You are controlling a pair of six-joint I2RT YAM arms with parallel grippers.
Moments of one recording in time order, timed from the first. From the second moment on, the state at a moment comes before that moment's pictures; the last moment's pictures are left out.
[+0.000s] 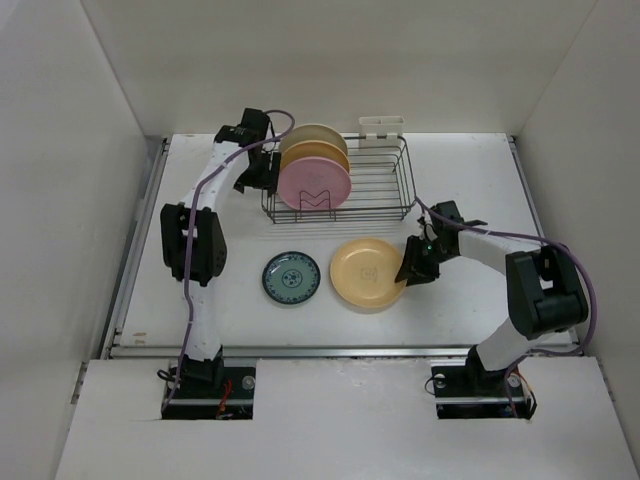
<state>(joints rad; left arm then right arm) -0.24 2.11 1.99 -1.05 -0.12 -0.11 0.21 1.61 0.86 -0.53 -0.44 0.42</state>
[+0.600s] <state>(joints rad) -0.31 2.08 2.11 -0.93 0.05 0.13 0.21 1.40 1.10 -0.60 -0.20 0.44</state>
